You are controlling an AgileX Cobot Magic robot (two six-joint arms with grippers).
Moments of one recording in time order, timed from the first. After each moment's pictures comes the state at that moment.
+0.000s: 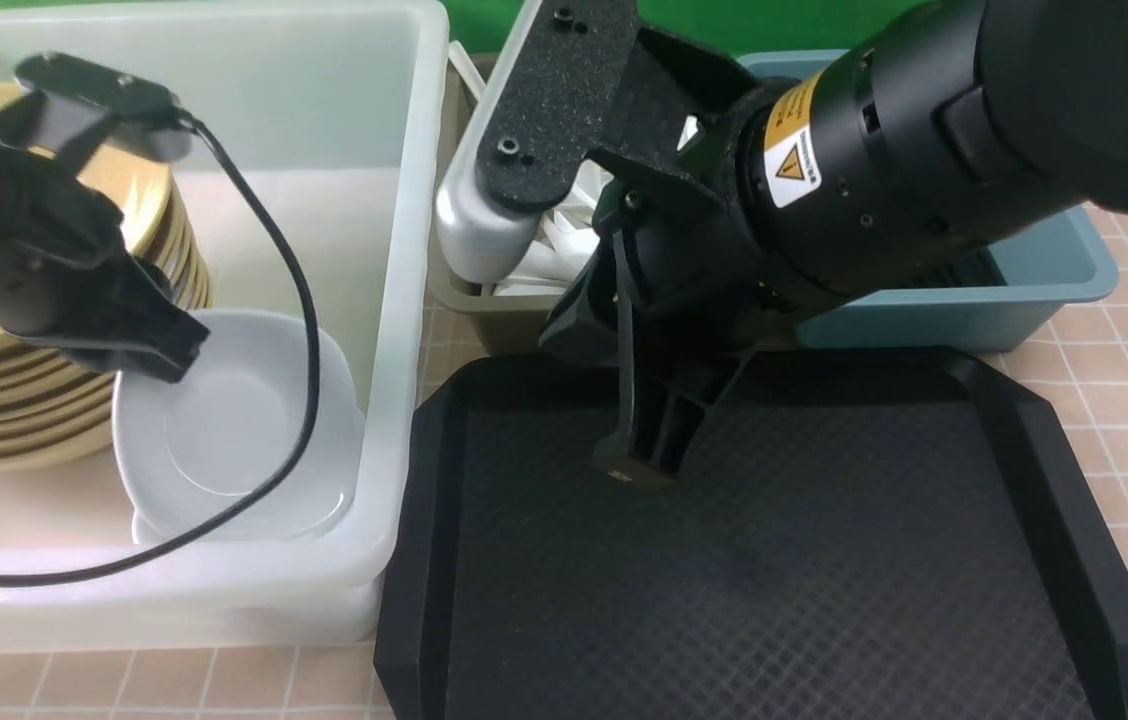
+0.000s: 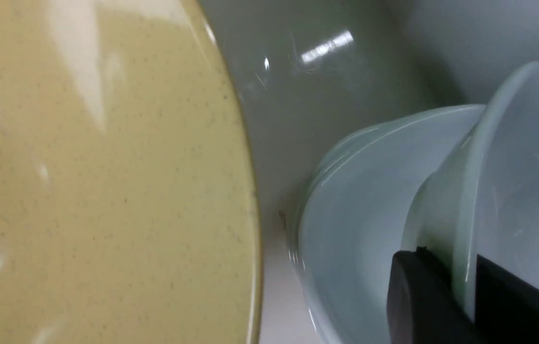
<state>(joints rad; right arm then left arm) 0.85 1.51 -1.48 0.06 0.89 -0.45 -0.03 1.46 -1.20 -0.19 1.03 0.55</state>
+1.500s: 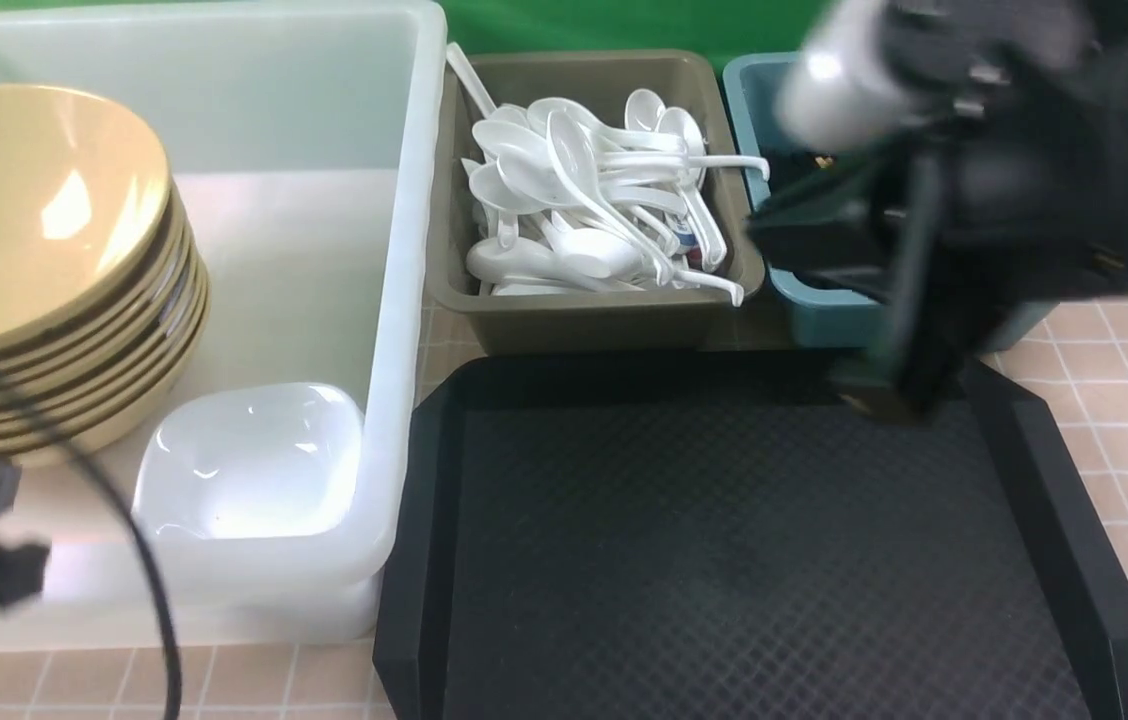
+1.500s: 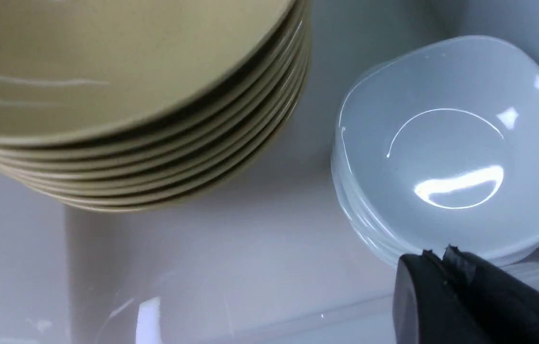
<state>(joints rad) 0.72 1.11 -1.12 0.03 0.60 -0.35 -0.03 0.67 -0.59 -0.03 0.72 0.23</state>
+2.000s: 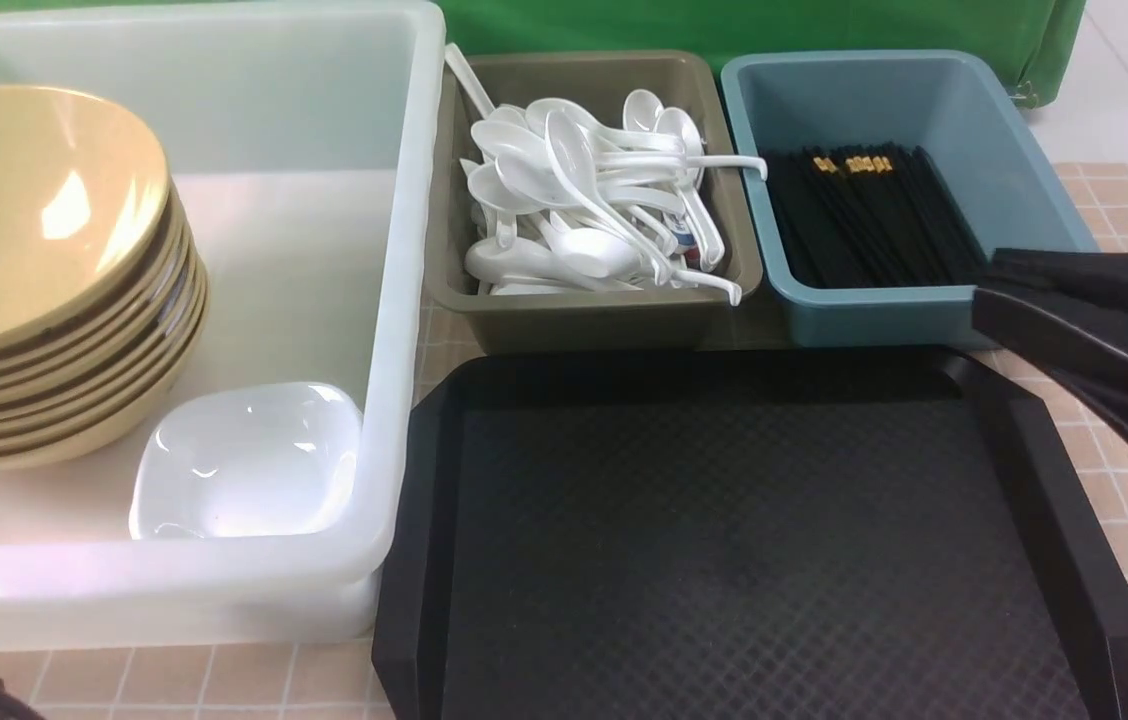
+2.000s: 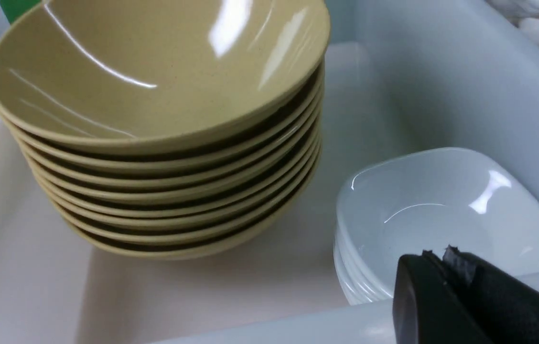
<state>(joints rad) 0.79 0.71 -0.71 0.03 0.19 -0.36 -0.03 0.26 -0.37 -0.03 0.53 0.16</state>
